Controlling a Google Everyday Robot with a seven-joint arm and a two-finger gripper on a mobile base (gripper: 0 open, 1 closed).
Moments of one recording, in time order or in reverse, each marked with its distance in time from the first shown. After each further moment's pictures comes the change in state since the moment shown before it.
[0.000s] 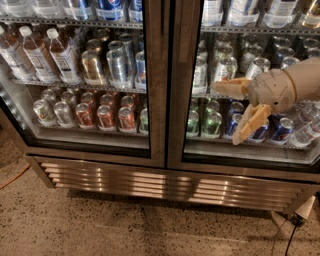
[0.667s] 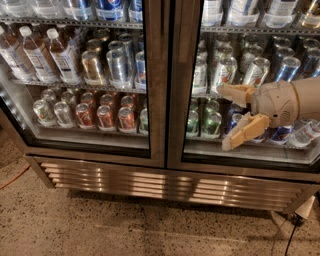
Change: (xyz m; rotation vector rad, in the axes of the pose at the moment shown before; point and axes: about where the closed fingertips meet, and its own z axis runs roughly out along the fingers) arm -0.005 0.012 0.006 0.186 -0.059 0.072
